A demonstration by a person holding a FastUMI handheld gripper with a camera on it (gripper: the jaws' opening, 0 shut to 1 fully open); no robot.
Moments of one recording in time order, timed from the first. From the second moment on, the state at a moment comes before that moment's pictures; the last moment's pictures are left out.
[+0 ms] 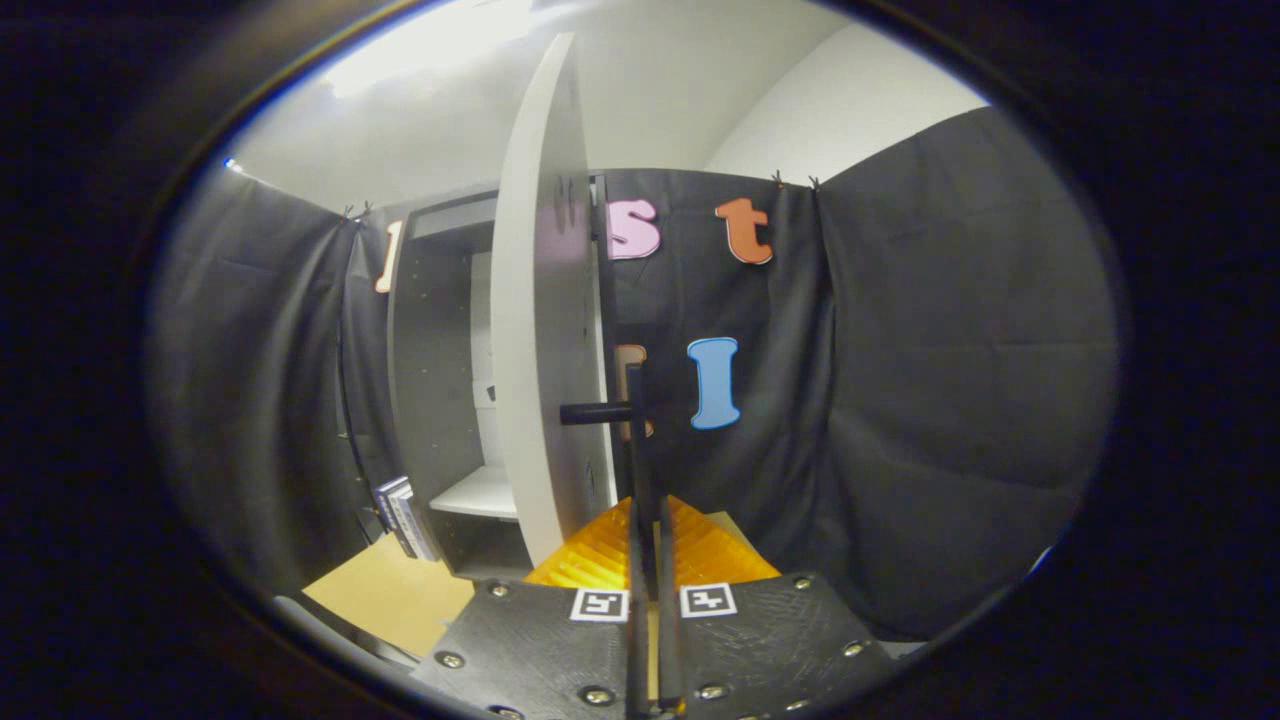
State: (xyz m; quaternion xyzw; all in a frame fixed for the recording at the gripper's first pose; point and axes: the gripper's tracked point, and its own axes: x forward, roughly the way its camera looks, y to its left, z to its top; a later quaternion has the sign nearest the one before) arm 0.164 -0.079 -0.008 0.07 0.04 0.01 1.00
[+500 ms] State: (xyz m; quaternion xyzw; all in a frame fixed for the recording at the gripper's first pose) arm 0.113 -0.059 -0.006 0.04 0.05 -0.03 1.00
